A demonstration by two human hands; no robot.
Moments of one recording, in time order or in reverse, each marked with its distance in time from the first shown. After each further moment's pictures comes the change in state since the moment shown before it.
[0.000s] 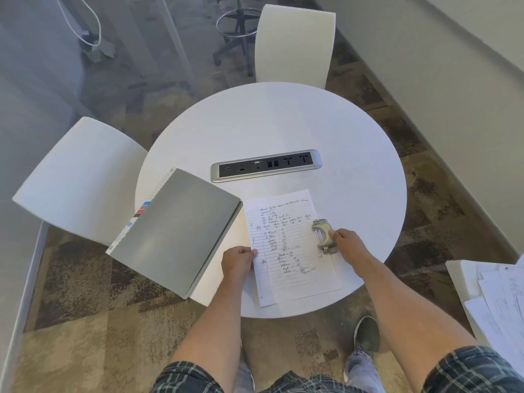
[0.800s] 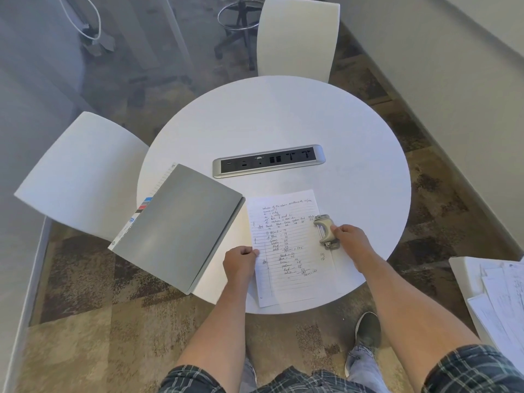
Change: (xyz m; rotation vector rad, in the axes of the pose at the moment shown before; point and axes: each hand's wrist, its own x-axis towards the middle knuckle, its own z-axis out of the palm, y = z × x) left_hand -0.004 -0.012 0.004 0.093 0.076 0.046; right_hand -0.012 -0.008 0.001 0.112 0.037 0.000
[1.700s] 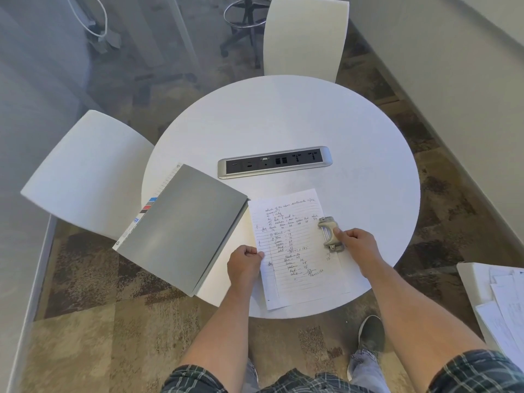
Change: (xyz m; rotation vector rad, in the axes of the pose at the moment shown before) left_hand -0.004 0.009 -0.003 0.064 0.009 0.010; right_hand 0.026 0.022 0.003 0.093 0.048 -0.026
